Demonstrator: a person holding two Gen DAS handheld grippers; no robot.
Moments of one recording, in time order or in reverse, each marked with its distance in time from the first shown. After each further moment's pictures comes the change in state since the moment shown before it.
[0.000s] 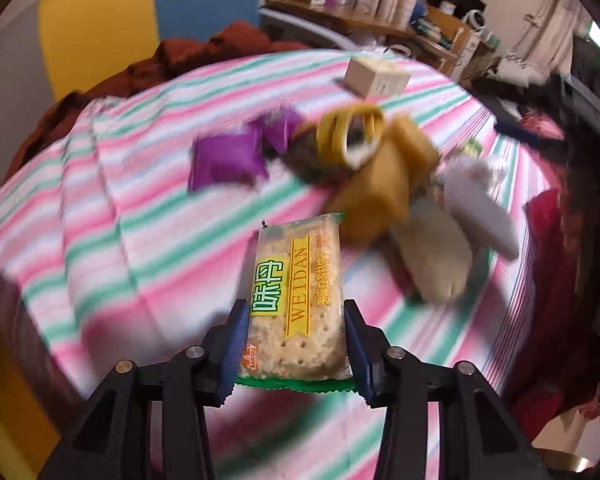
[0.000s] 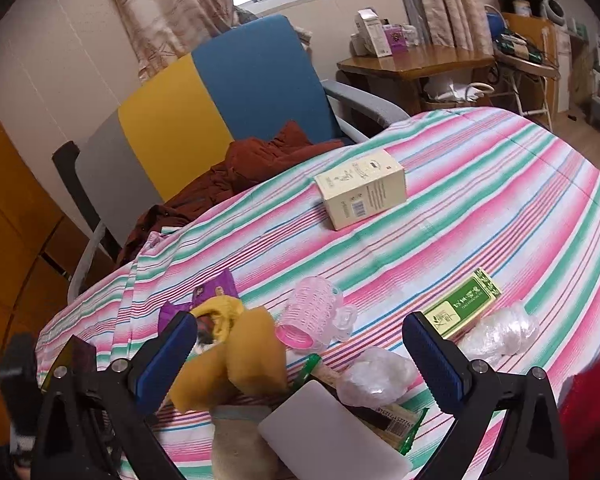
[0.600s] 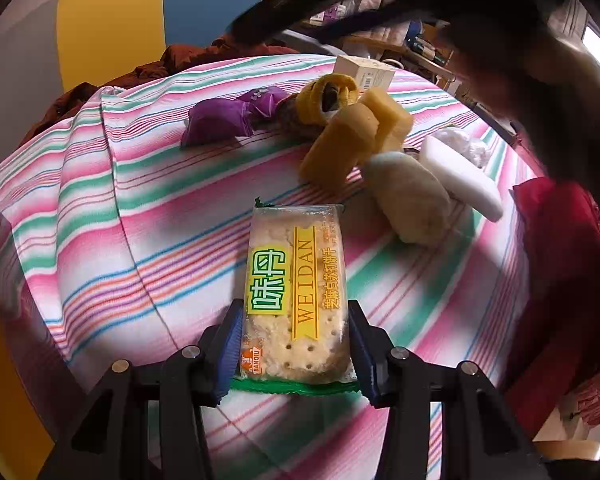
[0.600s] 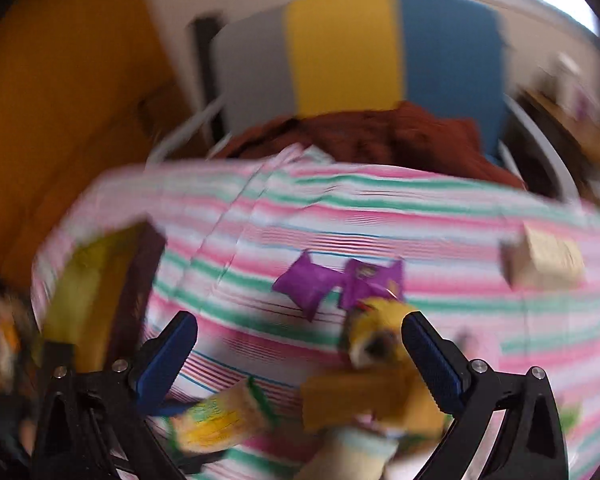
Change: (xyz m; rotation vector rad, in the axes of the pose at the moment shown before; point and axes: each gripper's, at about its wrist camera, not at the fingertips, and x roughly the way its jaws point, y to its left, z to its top) left arm -0.003 -0.008 -0.050 -0.020 -0.112 -0.036; right arm 0.055 0.150 0.000 -0.604 0.248 0.267
